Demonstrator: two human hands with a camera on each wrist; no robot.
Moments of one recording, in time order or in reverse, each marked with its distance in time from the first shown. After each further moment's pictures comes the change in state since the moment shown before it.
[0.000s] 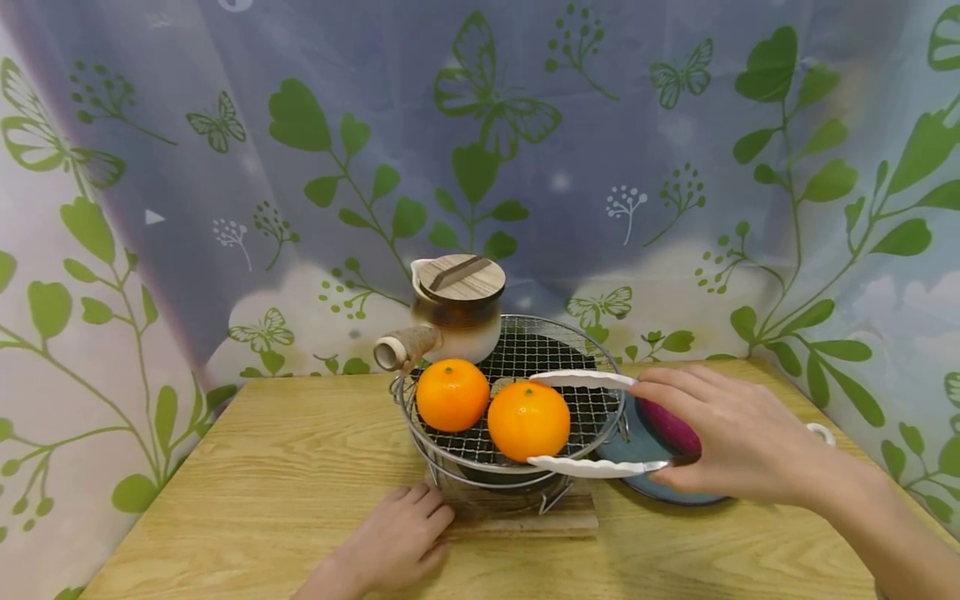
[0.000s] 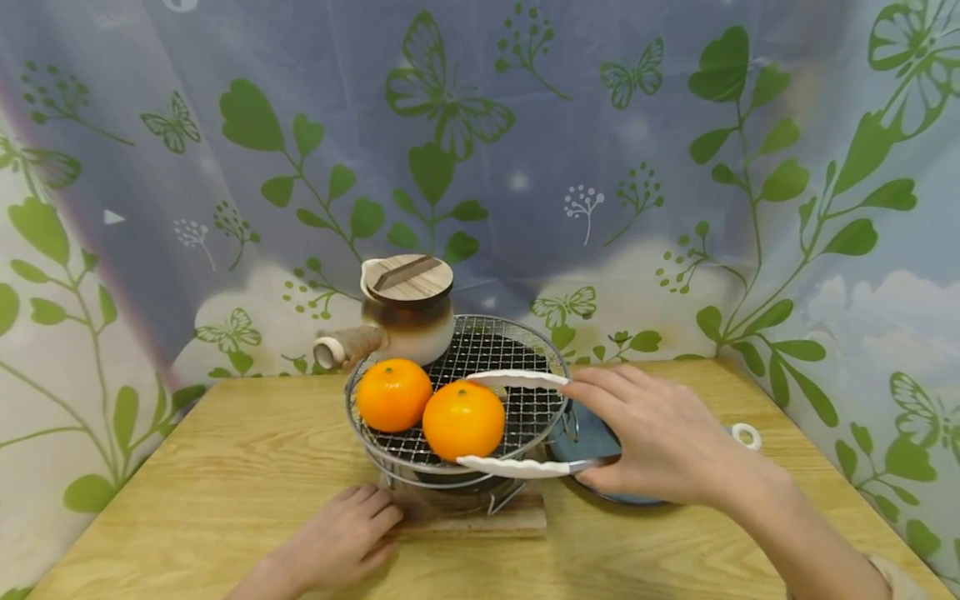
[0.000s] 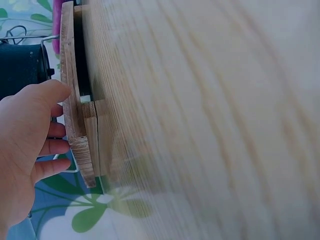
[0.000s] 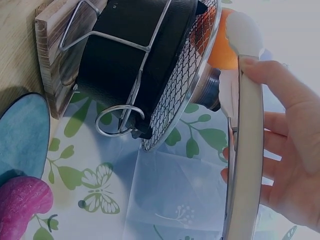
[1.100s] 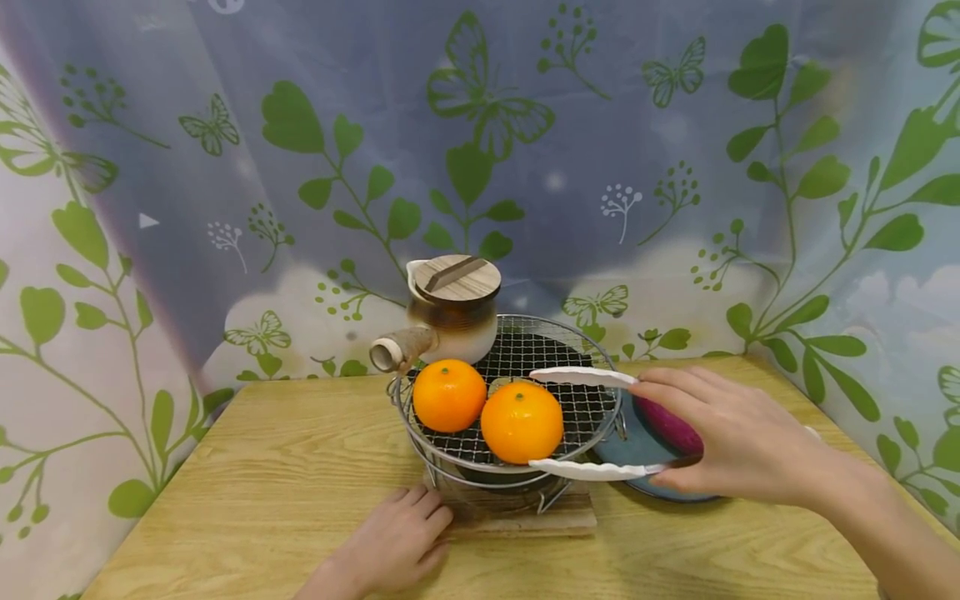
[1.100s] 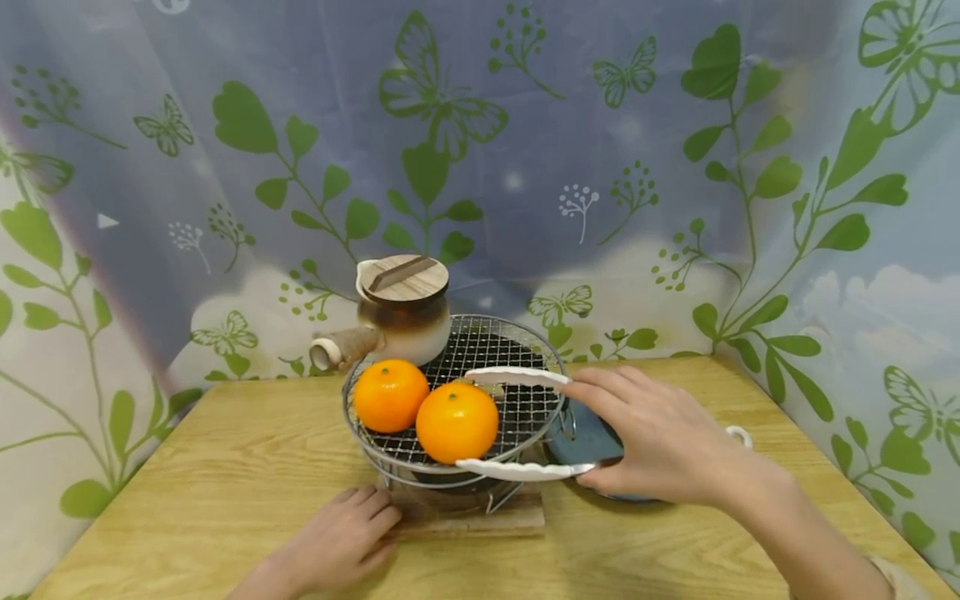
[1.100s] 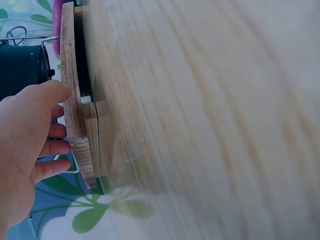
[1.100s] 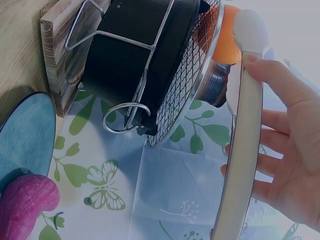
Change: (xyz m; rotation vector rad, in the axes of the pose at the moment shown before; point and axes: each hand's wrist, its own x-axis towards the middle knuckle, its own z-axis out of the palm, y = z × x) left_hand 0.002 0.001 -0.002 0.011 0.023 0.001; right_hand -0.007 0.001 0.000 0.045 0.001 0.016
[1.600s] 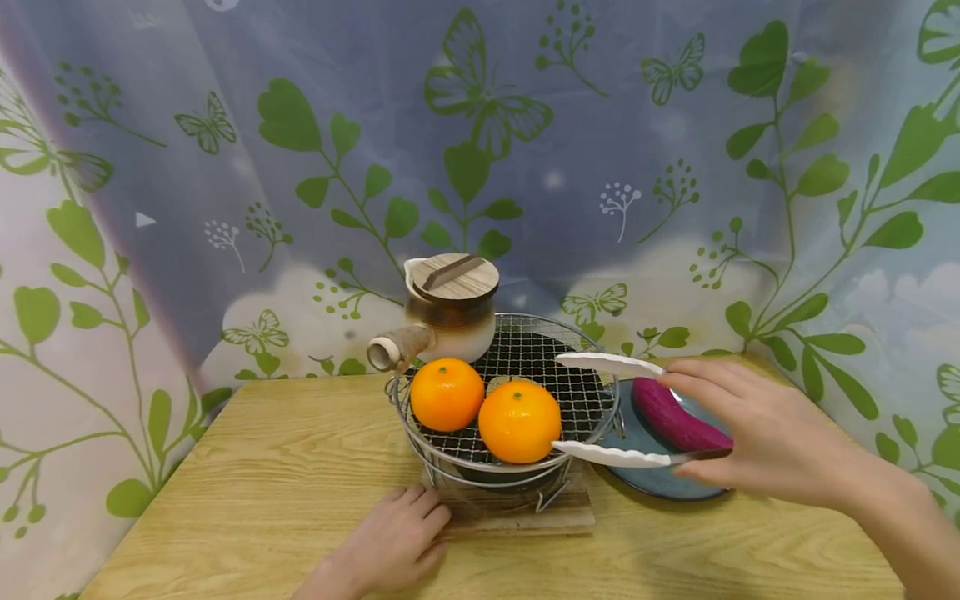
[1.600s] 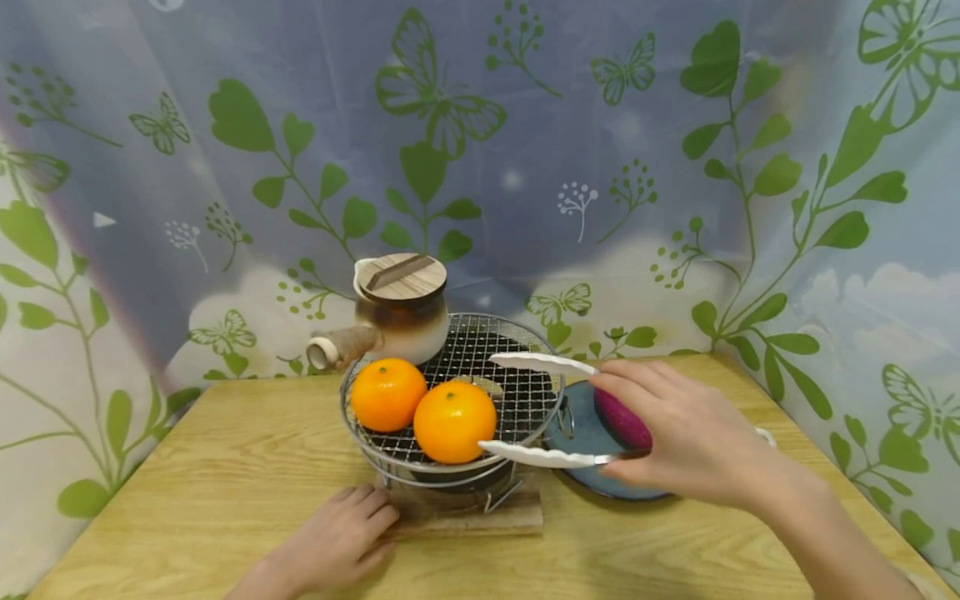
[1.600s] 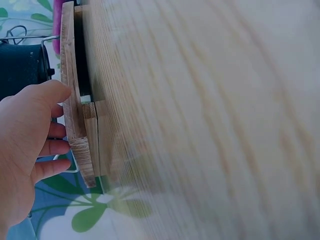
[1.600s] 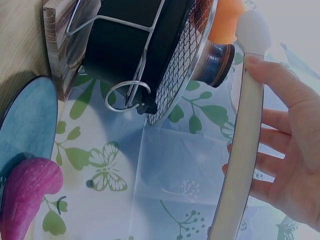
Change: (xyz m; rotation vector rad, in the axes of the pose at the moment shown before) left_hand -0.001 0.000 0.002 -0.012 0.003 -0.010; right_hand -0.015 0.014 -0.006 -0.020 0.085 0.013
